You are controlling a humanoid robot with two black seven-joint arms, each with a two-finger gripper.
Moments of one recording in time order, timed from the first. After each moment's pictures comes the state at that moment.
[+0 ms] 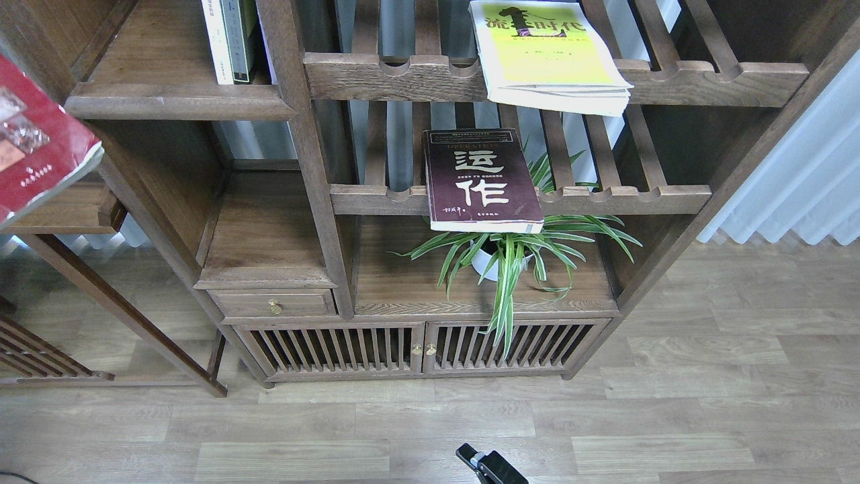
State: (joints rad) left arm -0.10 0.92 -1.45 -1.38 -0.24 -0.49 -0.11; right arm -0.22 -0.14 0.55 1.02 0.53 0.58 -0.06
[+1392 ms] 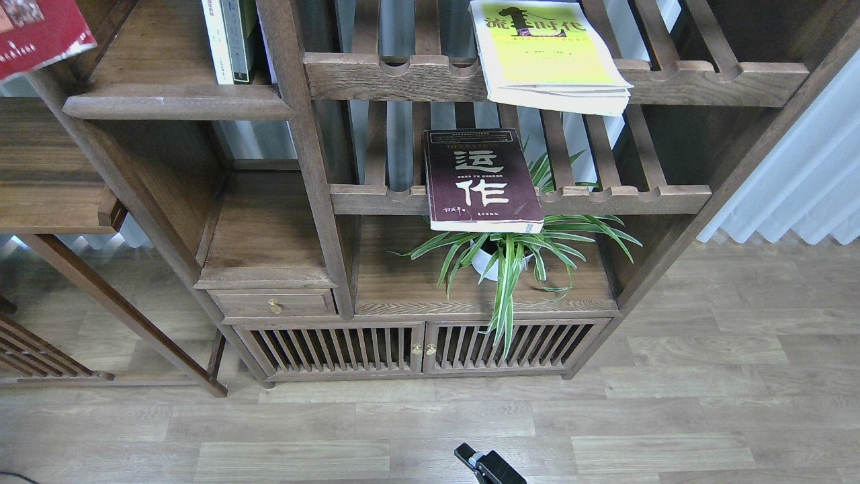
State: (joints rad) left arm -0.77 0.86 -1.32 -1.11 0.32 -0.49 0.06; right arm -0.22 -0.13 0.55 1.02 0.53 0.58 -0.06
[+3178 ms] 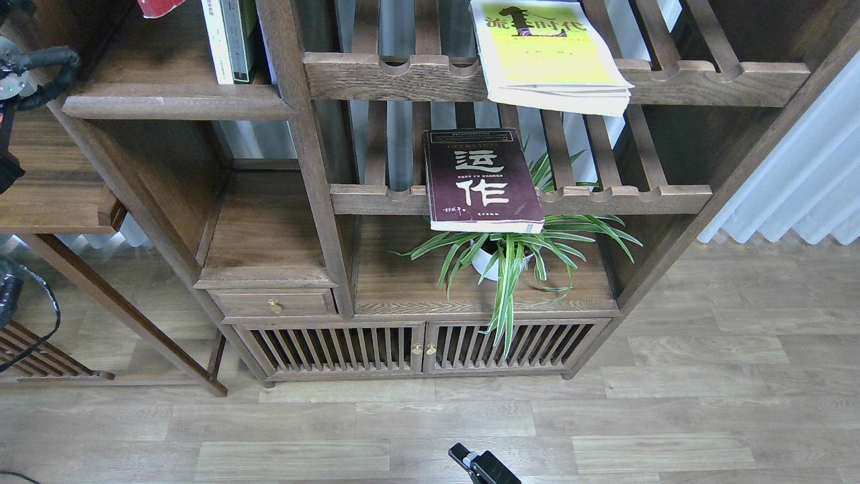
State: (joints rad) left arm -1.16 0.33 -1.11 -0.46 0.69 -0.49 -0.34; right arm -0.23 -0.12 0.55 1.03 0.53 0.58 -0.06
